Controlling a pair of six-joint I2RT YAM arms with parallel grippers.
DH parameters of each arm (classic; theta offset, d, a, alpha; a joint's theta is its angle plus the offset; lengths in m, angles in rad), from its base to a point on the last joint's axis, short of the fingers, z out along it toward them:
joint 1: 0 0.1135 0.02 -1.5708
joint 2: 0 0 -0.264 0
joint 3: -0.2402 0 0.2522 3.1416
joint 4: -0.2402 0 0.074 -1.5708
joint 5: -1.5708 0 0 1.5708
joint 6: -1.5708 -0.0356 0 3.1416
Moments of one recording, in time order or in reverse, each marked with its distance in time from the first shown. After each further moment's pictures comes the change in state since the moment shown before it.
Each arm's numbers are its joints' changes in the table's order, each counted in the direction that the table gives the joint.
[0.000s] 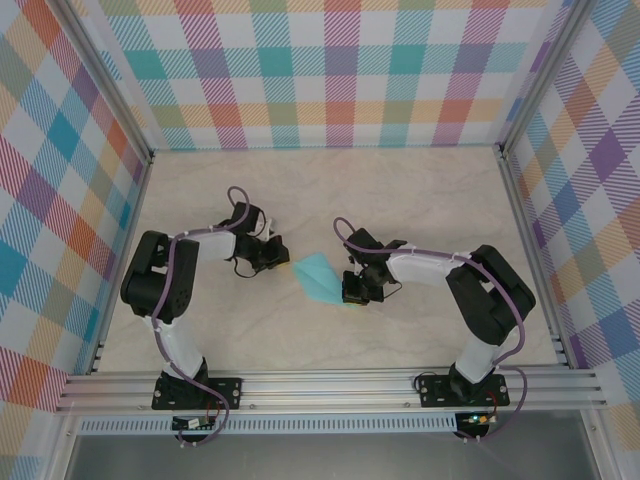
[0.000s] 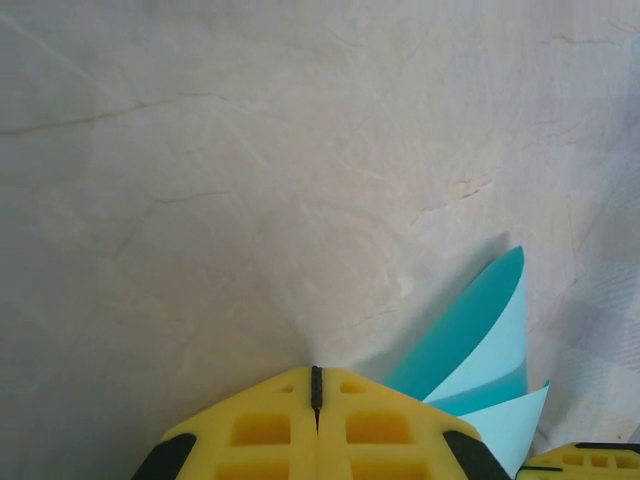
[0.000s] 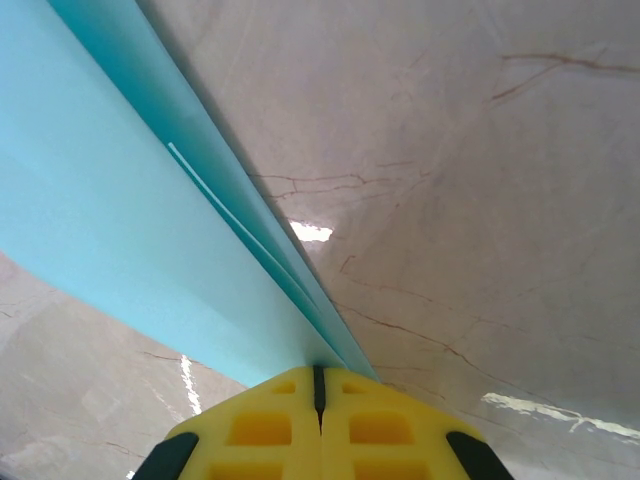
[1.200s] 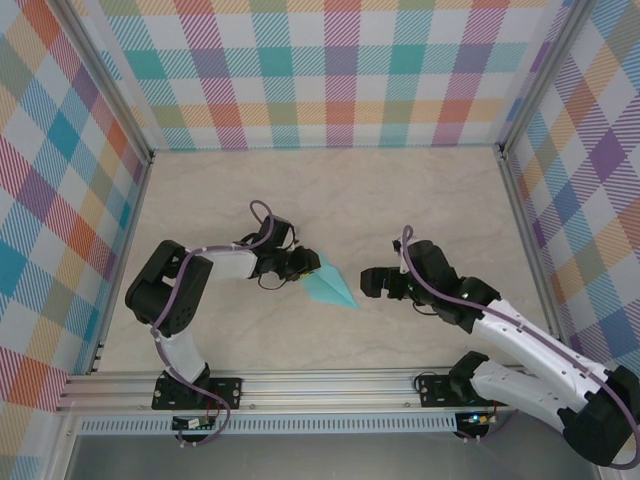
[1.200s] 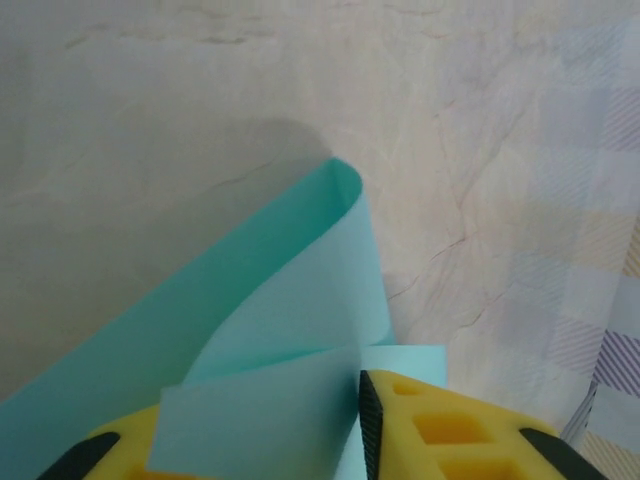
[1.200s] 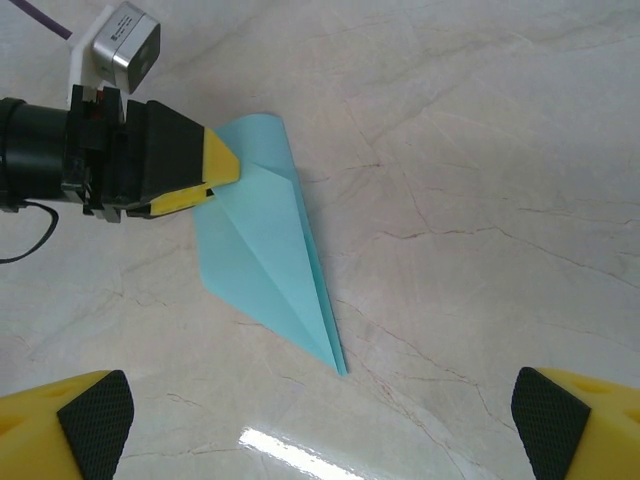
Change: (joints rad) left arm -0.250 -0.054 0.095 0.254 0.054 0.330; right arm -0.003 -0.835 0.264 0.004 -0.296 0.180
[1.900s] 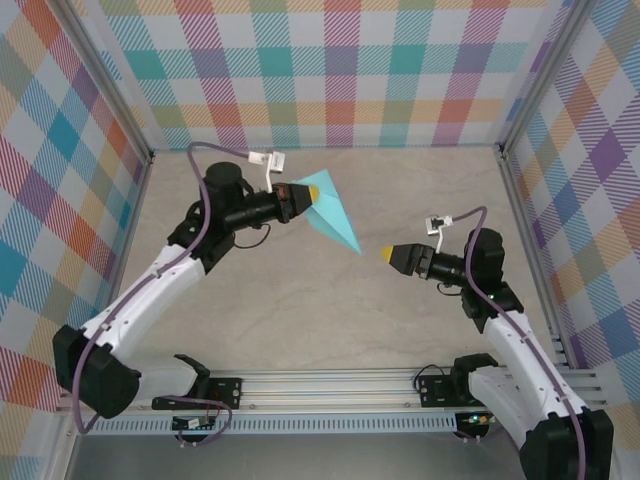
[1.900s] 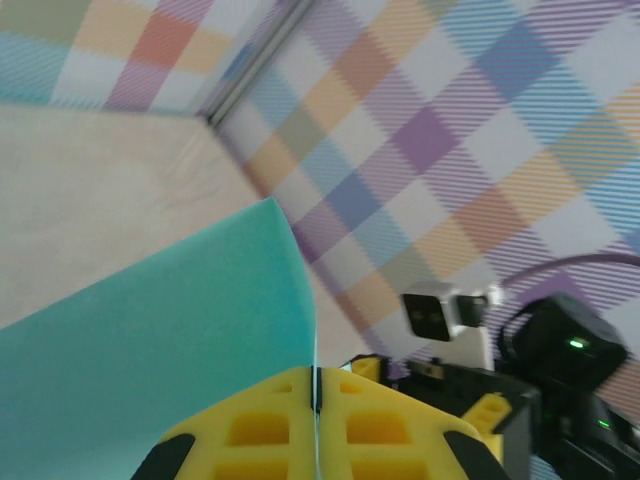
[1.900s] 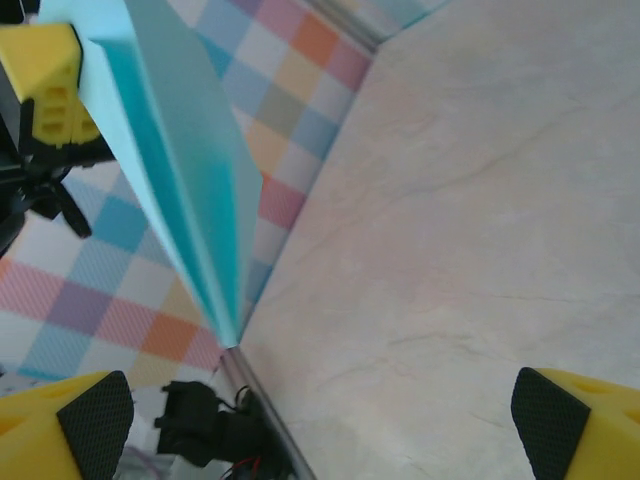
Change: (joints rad) left arm -0.001 -0.547 -0.296 -0.083 -0.093 -0.243; right arm -0.531 -0.066 0.137 0.565 0.958 -0.137
